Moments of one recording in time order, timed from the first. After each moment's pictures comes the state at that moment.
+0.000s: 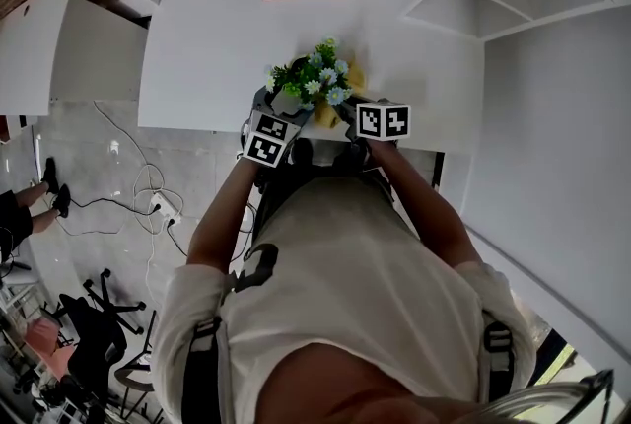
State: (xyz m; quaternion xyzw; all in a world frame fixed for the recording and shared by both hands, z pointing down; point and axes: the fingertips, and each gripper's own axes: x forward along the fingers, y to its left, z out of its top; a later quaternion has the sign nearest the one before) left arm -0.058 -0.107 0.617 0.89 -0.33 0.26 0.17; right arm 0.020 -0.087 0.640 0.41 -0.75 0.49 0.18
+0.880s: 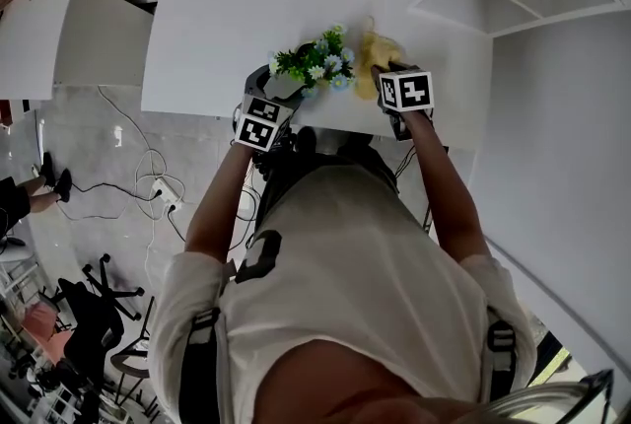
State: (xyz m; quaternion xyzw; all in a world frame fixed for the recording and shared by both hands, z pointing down) left arm -0.088 -0.115 0.611 0.88 -0.35 0.27 0.18; right arm 0.109 -0.132 0.623 0.48 -0.72 0.34 0.37
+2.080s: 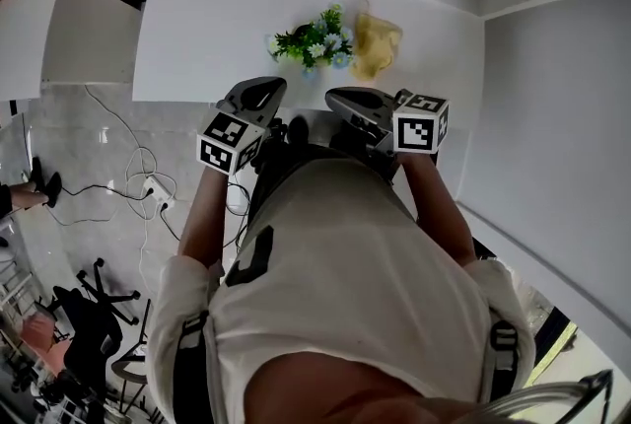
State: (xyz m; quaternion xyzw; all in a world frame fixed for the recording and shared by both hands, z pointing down) left arm -0.107 -0.058 0.527 0.92 -0.29 0.18 0.19; right arm -0.043 -0.026 0.472 0.21 -0.87 0.45 0.04
